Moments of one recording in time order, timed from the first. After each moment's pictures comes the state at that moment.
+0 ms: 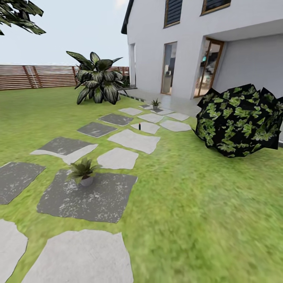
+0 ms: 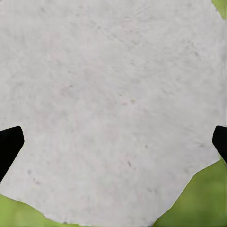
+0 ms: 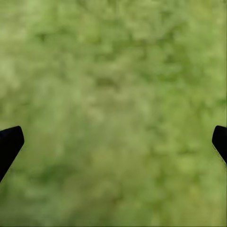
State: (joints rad) left arm -0.17 0.10 0.04 -0.19 0.01 -0.47 0.01; right arm -0.11 -0.03 0.00 -0.37 0.06 -0.37 -0.01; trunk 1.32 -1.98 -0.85
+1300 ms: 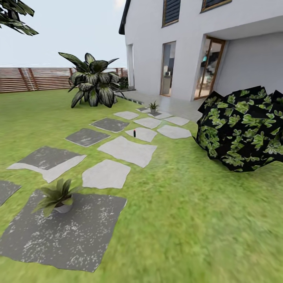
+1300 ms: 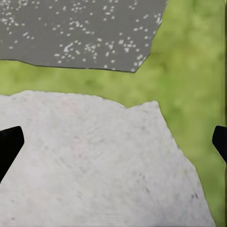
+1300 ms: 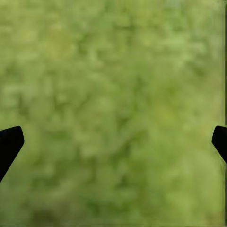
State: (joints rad) left arm -0.17 0.11 0.04 -0.19 0.01 -0.47 0.01; right arm -0.11 -0.03 0.00 -0.37 0.06 -0.37 0.00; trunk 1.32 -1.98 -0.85
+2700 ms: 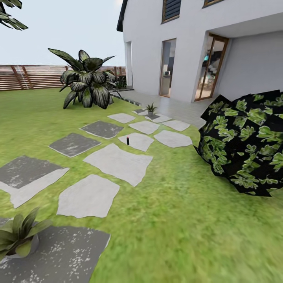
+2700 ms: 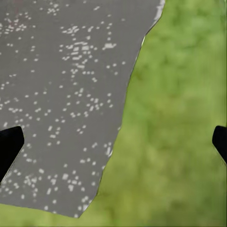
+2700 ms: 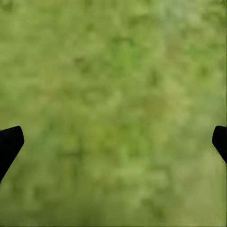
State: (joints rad) left arm -0.17 0.10 0.04 -0.19 0.01 -0.47 0.01; right arm -0.11 -0.03 0.00 -0.37 0.05 -0.37 0.00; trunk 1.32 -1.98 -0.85
